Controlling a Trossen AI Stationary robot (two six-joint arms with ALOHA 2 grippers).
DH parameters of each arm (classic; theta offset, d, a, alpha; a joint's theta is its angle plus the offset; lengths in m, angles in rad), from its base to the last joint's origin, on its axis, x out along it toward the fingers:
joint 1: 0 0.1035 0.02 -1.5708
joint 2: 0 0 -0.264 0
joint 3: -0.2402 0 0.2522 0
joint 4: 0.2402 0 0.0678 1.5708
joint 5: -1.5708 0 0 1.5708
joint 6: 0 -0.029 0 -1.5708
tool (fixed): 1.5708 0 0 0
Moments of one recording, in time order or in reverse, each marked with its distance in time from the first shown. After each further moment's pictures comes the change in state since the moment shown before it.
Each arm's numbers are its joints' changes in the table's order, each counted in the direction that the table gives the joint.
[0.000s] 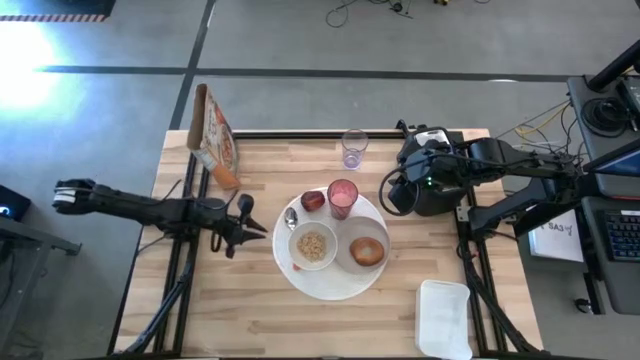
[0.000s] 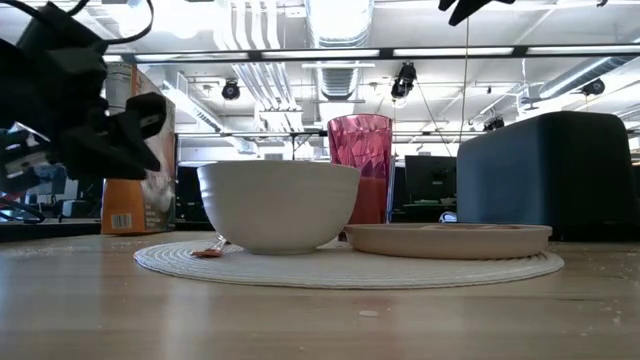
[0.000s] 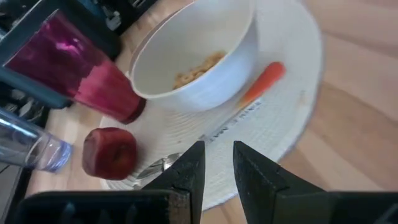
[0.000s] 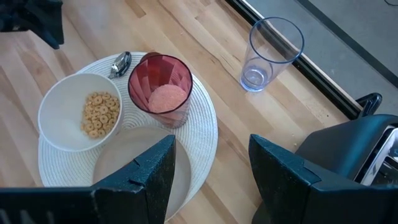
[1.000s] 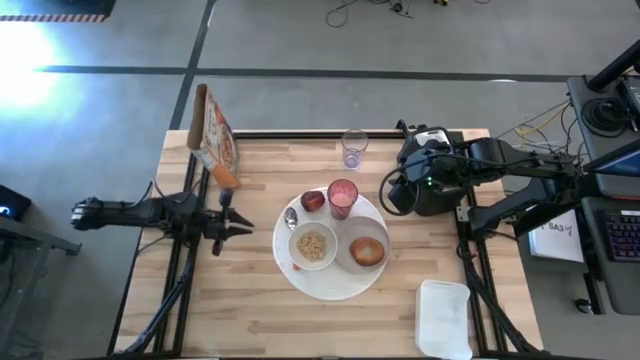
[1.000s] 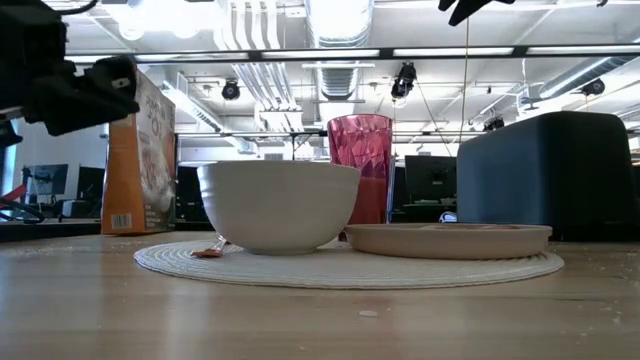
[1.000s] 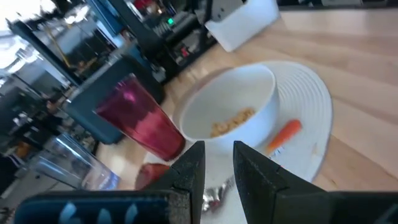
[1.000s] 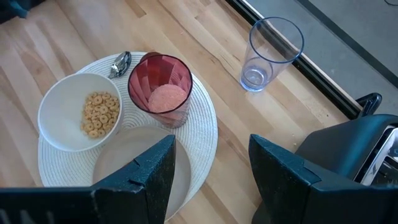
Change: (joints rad) left arm 0.000 -0.601 -0.003 0.367 -0.022 0.034; right arm 0.000 0.000 0.000 0.001 0.000 0.000
